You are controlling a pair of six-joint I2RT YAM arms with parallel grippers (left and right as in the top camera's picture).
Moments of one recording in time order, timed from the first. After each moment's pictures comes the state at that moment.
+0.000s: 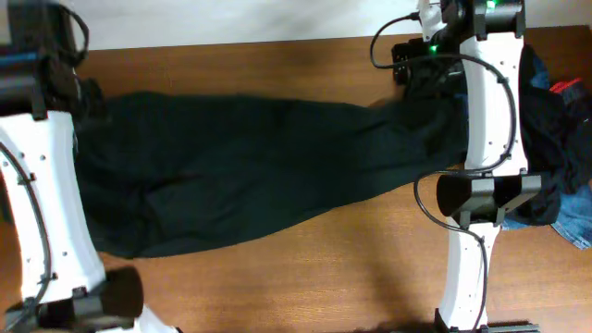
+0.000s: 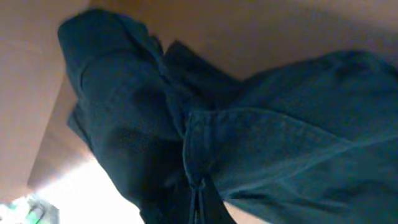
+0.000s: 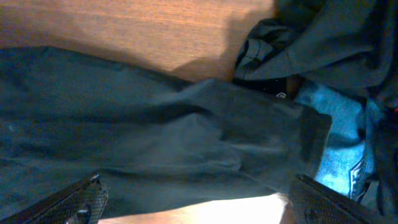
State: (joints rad) left arm 0.11 1.80 2.24 -1.64 -0.36 -0.21; right arm 0.01 2.38 2.84 -1.69 -0.07 -0.09
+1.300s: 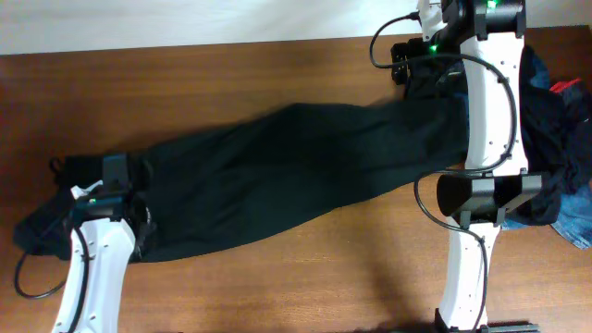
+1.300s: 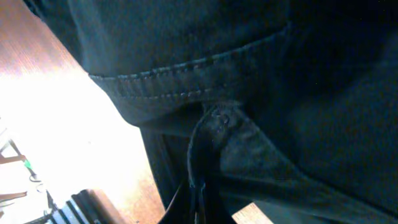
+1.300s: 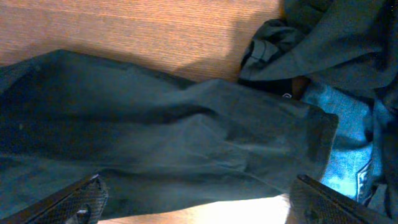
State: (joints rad) left arm 0.12 1.33 0.94 -1.01 -0.51 -0.59; right arm 0.01 2.38 2.84 -1.69 -0.09 -0.09
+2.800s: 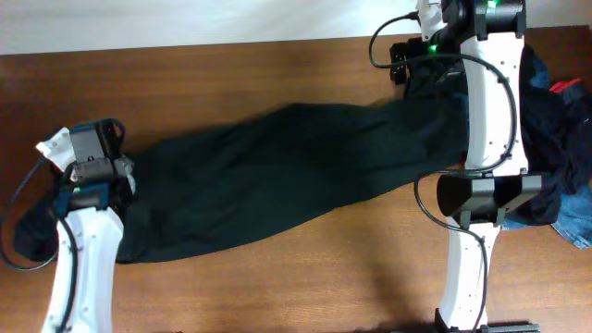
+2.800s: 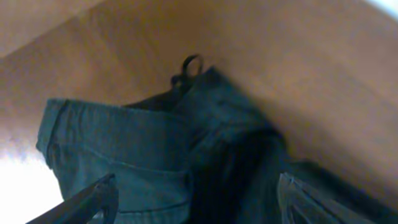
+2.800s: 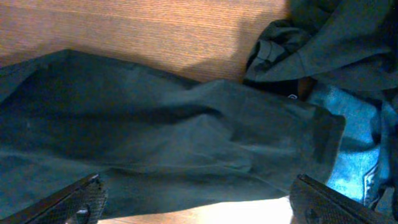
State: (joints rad) left arm 0.17 1.38 1.05 -0.58 -0.56 -0.53; right arm 0.01 2.38 2.84 -1.69 -0.11 -0.09
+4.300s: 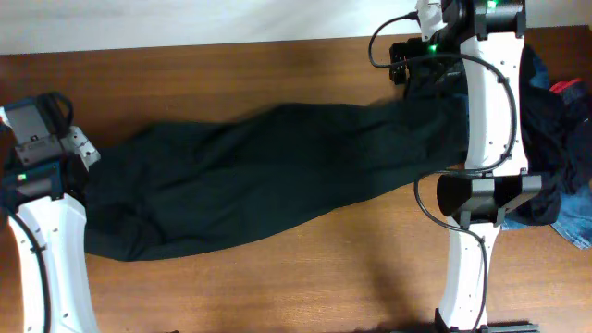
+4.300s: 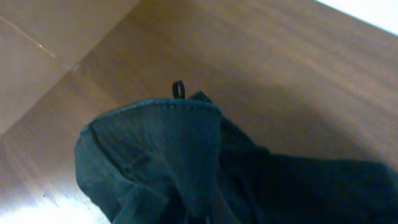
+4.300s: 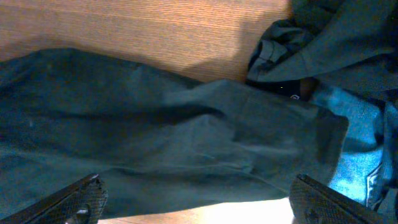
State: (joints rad) left arm 0.29 1.41 1.34 -0.76 -0.36 -0.22; right arm 0.01 2.38 2.84 -1.69 -0.11 -0.09
